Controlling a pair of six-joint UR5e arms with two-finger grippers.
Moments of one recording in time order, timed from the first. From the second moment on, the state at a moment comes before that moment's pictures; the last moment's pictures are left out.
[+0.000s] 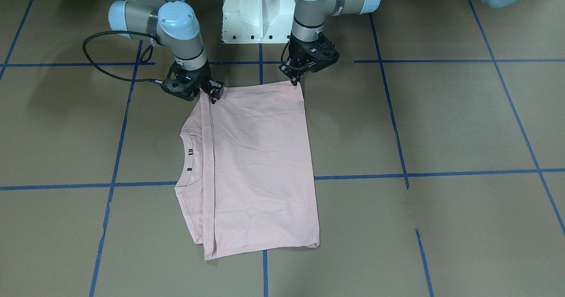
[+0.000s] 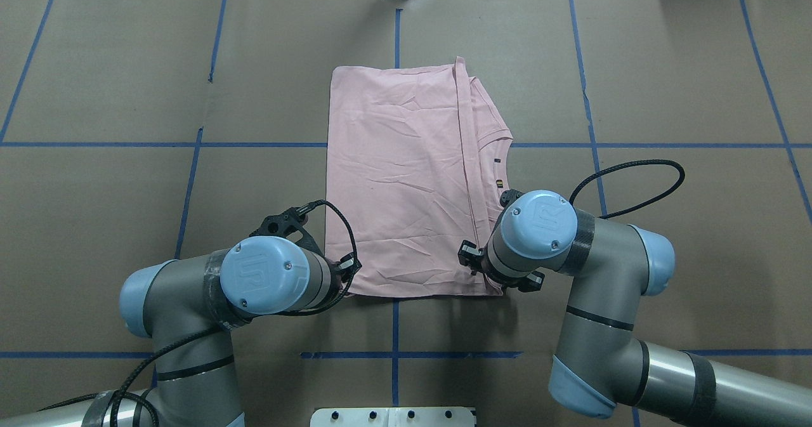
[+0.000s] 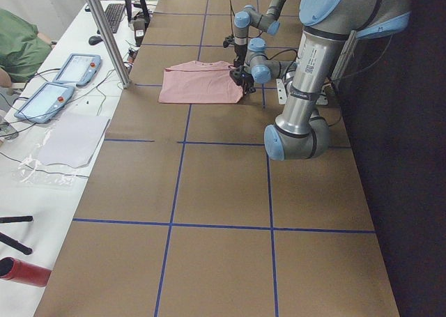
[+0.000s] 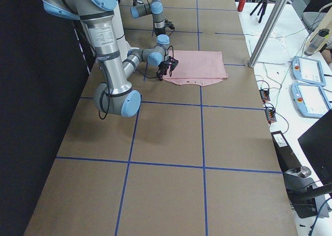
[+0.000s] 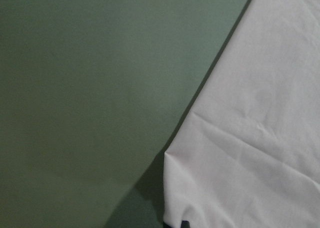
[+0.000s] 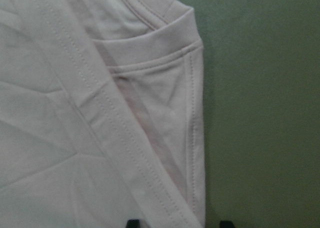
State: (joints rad) left arm -0.30 -2.08 -1.85 -1.68 -1.66 -1.95; right arm 0.40 -1.16 1.78 -1.46 1.85 1.72
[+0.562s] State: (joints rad) left arm -0.30 -2.08 -1.85 -1.68 -1.66 -1.95; right arm 0.40 -1.15 1.79 -1.46 1.85 1.72
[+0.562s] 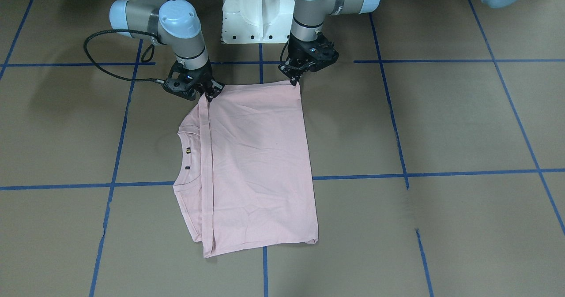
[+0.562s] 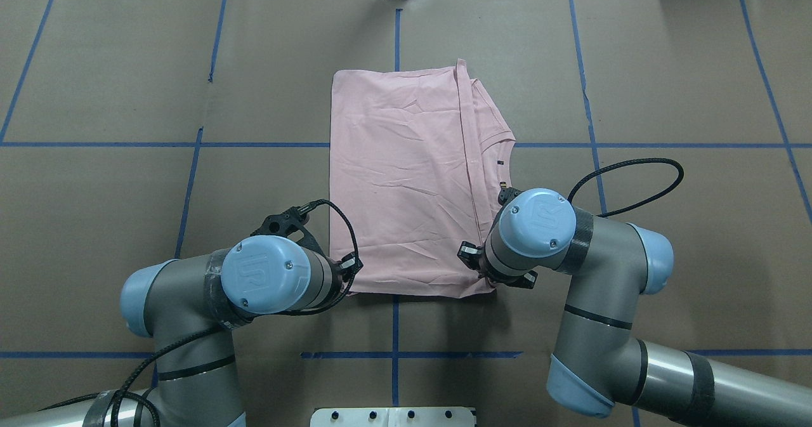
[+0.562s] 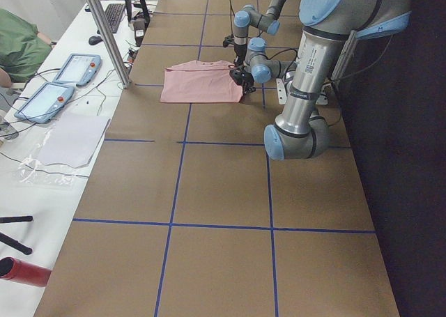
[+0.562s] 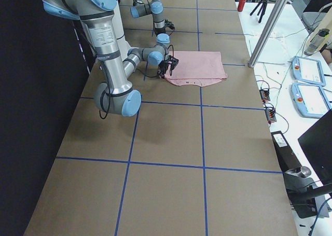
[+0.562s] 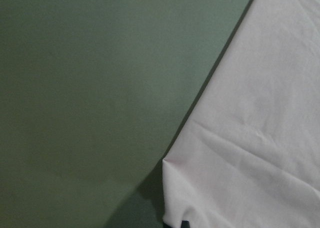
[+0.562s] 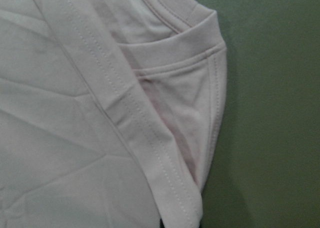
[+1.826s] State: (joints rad) left arm -0.22 -2.06 -2.08 -1.48 -1.67 -1.95; right arm 0.33 -1.21 2.00 -1.47 1.86 1.73
